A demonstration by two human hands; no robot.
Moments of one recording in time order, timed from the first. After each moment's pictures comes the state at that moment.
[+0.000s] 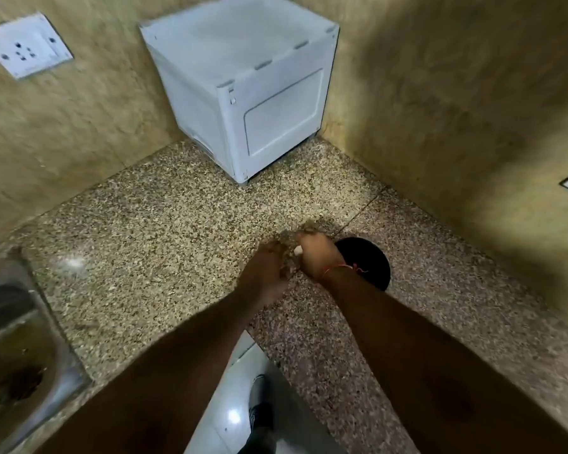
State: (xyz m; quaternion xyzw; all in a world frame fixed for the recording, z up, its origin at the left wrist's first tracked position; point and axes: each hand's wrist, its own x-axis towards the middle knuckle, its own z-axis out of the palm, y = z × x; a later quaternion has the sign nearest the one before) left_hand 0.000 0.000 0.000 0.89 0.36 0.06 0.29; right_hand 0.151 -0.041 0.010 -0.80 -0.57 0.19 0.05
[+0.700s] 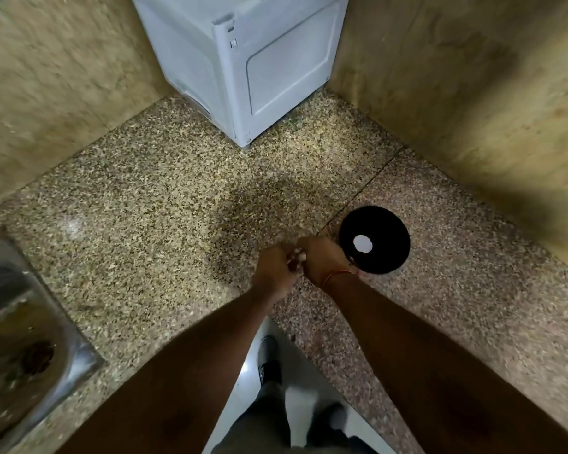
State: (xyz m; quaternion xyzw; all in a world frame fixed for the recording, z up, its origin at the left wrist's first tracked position) left_hand -0.015 -0.016 -0.065 0.79 0.43 0.08 0.43; right_hand 0.111 -0.063 -0.037 -0.81 -0.52 0.27 0.01
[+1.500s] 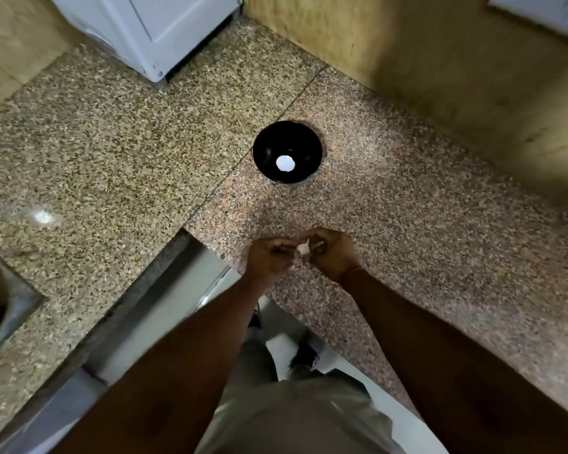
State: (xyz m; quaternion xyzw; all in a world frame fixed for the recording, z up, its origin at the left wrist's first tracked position) left_hand 0.009 -0.231 -0.091 0.57 0.44 0.10 0.69; right_hand 0.149 -0.337 -0.077 -0.81 -0.30 0.36 0.36
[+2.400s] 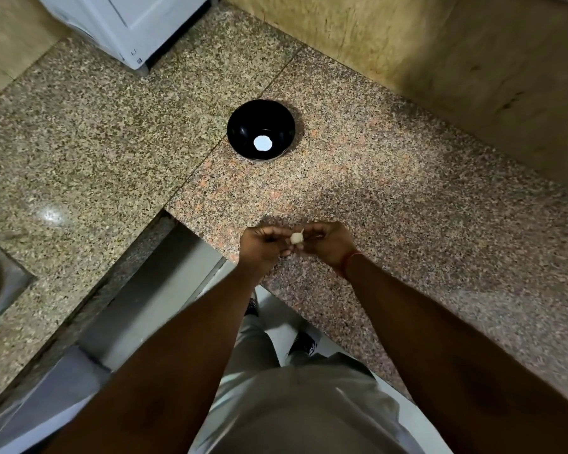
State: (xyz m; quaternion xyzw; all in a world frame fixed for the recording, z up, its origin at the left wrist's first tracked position) left_hand 0.020 -0.285 -0.084 0.56 0.46 0.13 0.67; right_hand 0.161 -0.394 -0.070 -0.71 -0.11 0.51 0.47
